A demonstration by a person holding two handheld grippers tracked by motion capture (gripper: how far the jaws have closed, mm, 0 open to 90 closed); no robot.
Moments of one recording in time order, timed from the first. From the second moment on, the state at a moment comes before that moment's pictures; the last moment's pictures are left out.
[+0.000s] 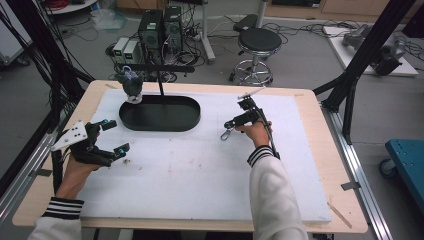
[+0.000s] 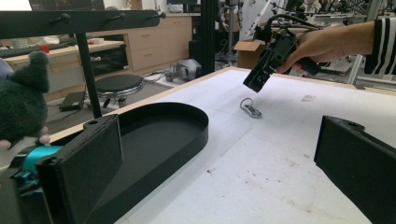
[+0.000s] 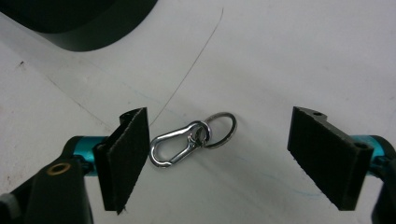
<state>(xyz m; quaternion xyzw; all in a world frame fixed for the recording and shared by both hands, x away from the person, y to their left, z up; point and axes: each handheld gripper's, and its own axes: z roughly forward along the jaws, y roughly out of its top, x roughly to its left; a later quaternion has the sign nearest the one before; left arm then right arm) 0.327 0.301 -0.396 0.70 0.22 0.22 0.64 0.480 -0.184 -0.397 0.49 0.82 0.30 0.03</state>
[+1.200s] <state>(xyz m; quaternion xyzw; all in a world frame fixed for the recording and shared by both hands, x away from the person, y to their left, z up) 0.327 0.301 -0.395 0.70 0.22 0.22 0.64 0.487 -0.187 -0.415 0.55 0.78 0.28 -0.05</state>
